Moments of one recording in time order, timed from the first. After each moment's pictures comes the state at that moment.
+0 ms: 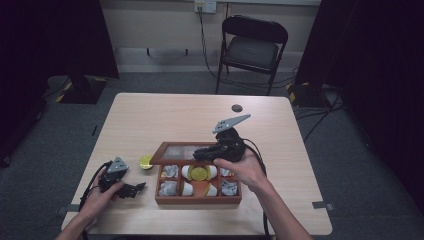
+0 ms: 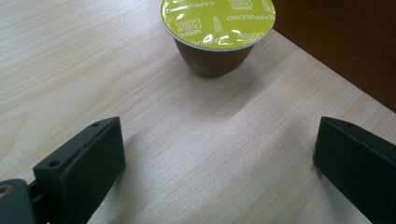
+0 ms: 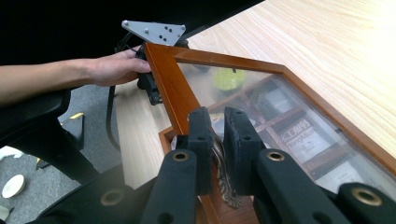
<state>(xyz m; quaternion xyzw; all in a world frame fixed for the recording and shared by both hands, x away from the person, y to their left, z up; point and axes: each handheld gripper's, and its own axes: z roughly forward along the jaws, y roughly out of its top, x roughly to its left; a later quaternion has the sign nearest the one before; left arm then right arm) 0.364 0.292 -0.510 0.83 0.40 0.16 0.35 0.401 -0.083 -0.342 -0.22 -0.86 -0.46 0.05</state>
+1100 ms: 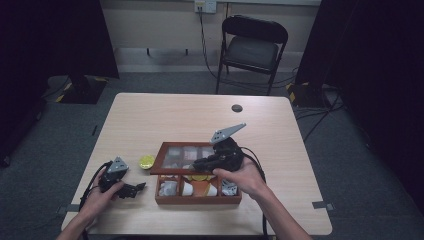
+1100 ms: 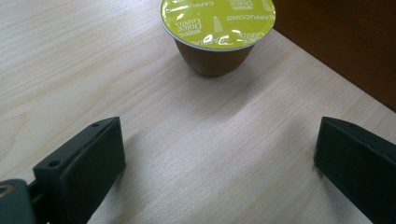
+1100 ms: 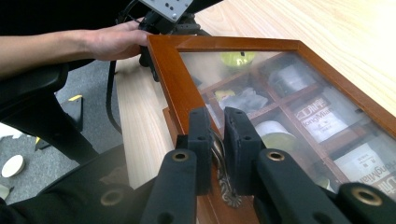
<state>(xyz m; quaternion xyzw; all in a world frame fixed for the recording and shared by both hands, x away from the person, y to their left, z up) 0.364 0.292 -0.510 0.83 0.40 0.16 0.35 0.387 -0.079 -0.358 -0.21 -0.87 -0.44 0.05</state>
